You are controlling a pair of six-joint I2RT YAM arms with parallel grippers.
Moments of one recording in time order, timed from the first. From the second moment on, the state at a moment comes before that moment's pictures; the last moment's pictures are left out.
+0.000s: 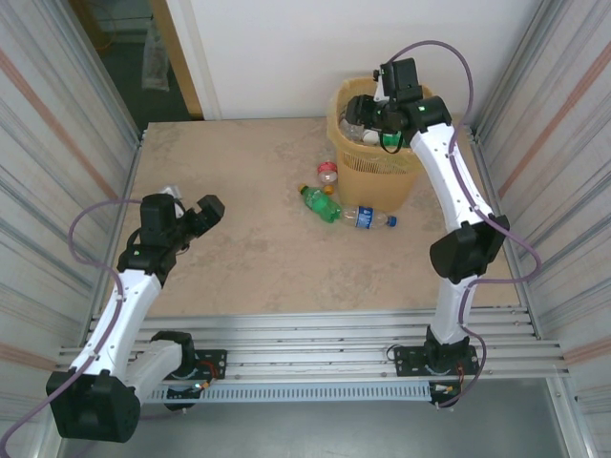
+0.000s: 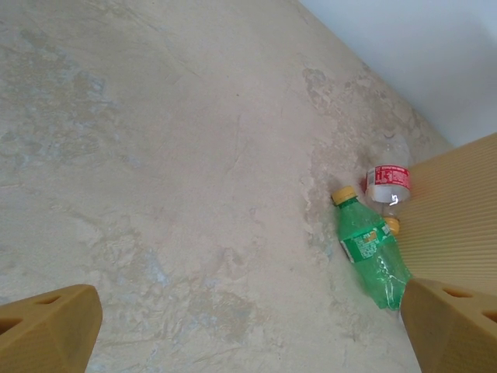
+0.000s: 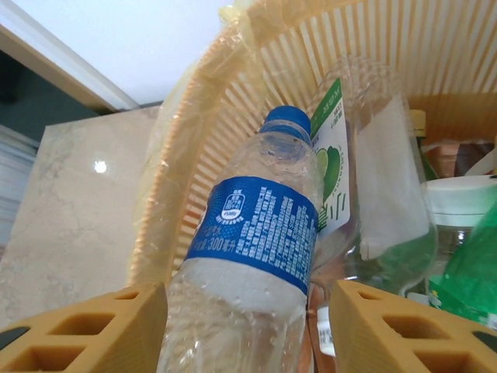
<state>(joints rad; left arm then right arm) -0.10 0.94 0.75 -0.40 0.13 -0.68 0.32 1.94 2.23 -0.94 -0.07 0.42</state>
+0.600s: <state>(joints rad) -0.21 1.27 0.94 -0.34 0.19 -0.64 0.34 1.66 2.01 -0.97 0.04 0.35</state>
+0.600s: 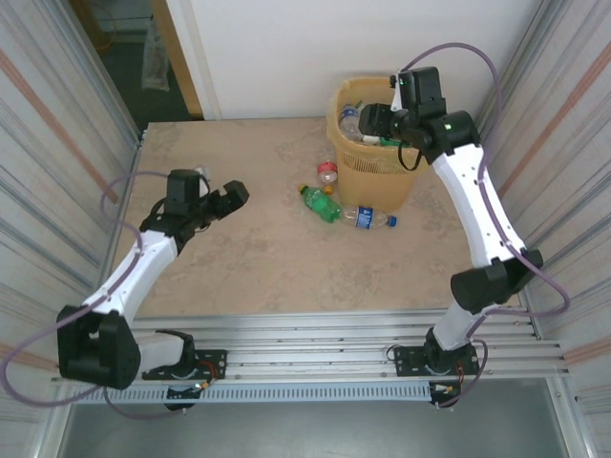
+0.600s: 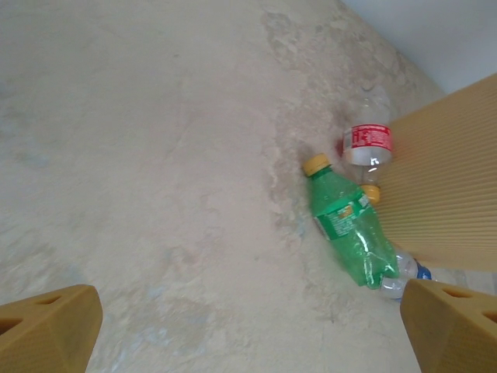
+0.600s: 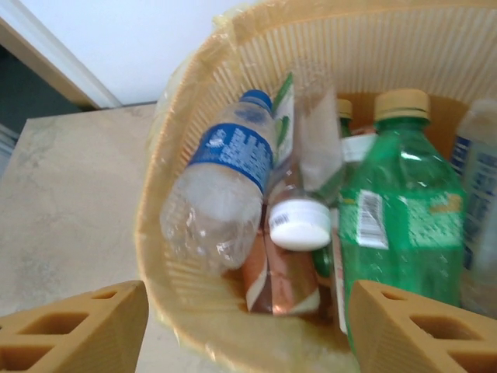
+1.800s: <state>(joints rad) -0.43 2.54 2.28 -0.51 0.41 -0.60 0.34 1.09 1.36 -0.93 0.26 0.43</state>
